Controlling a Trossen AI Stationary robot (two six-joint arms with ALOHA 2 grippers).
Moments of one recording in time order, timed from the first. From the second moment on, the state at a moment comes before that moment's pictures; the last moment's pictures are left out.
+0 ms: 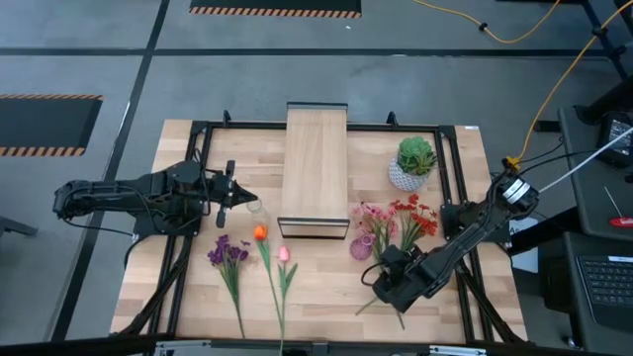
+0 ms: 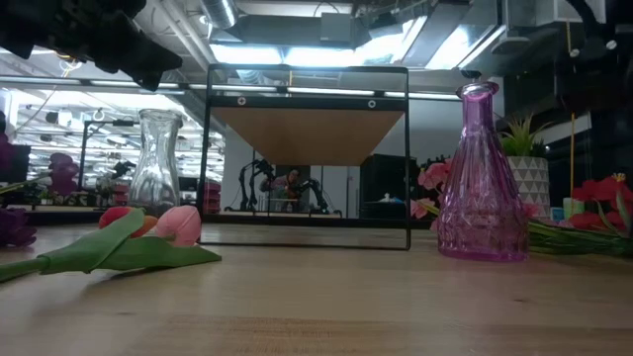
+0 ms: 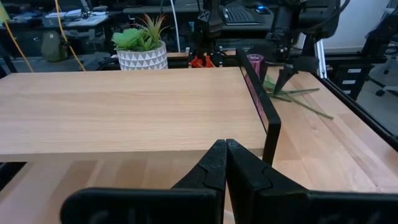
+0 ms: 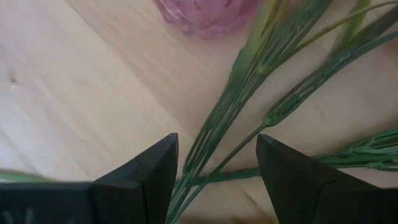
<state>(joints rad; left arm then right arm) 0.15 0.44 0.33 -0.13 0.15 0.04 0.75 1.70 0.92 -0.65 0.36 1.53</state>
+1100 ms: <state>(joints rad) 0.15 0.44 0.33 -0.14 0.15 0.04 0.67 1.72 0.86 -0.59 0.39 1.51</state>
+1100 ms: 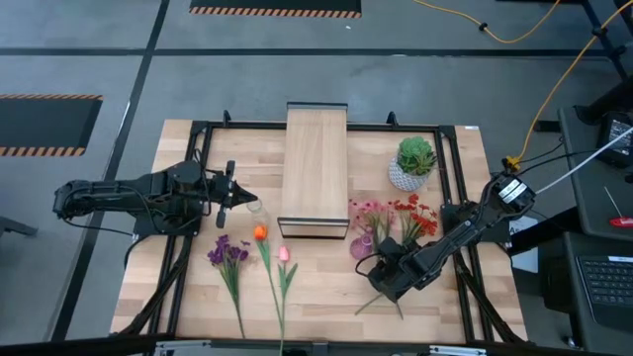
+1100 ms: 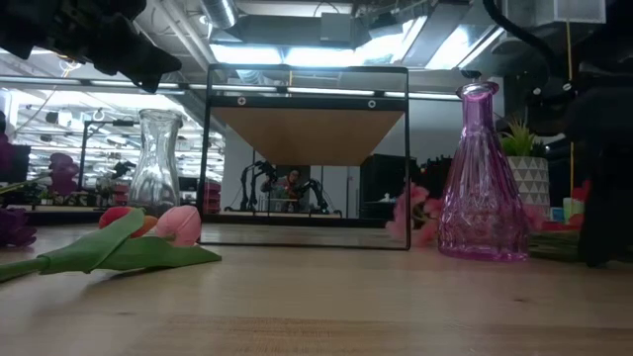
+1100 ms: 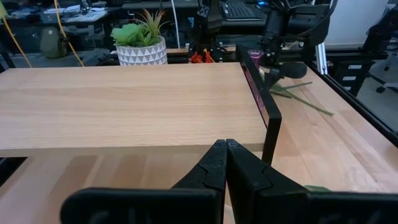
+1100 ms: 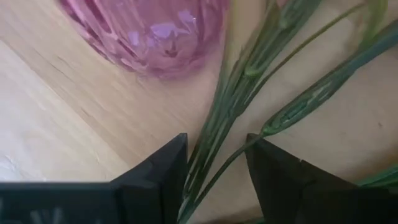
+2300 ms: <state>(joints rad) 0.15 0.44 0.33 -0.14 0.15 0.02 0.68 1.52 0.85 -0.91 0.51 1.74</state>
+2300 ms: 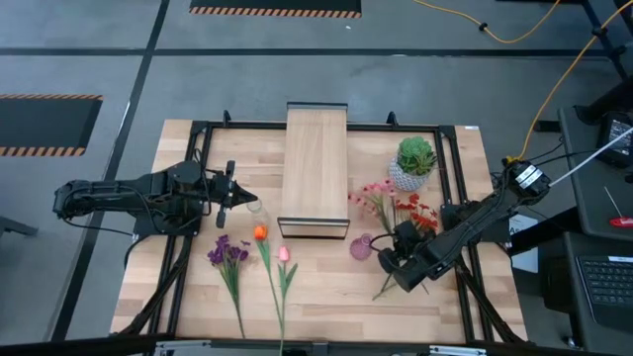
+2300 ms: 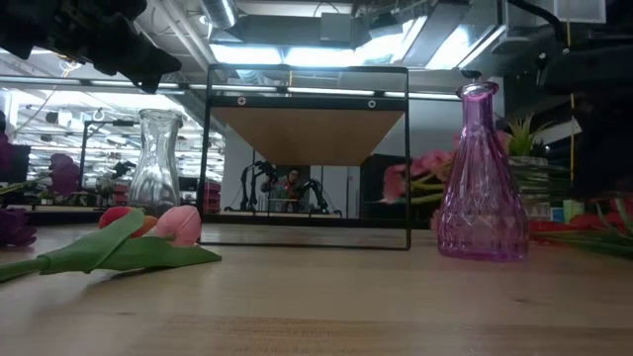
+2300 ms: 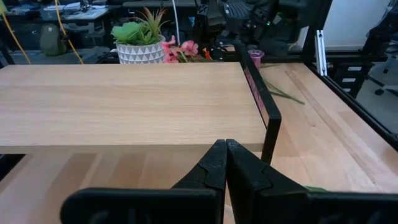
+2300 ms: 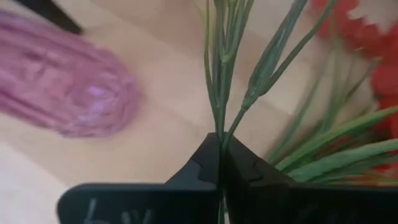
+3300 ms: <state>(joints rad) 0.15 0.44 0.33 -0.14 0.15 0.09 0.73 1.20 0.81 -1.13 1.25 1.56</state>
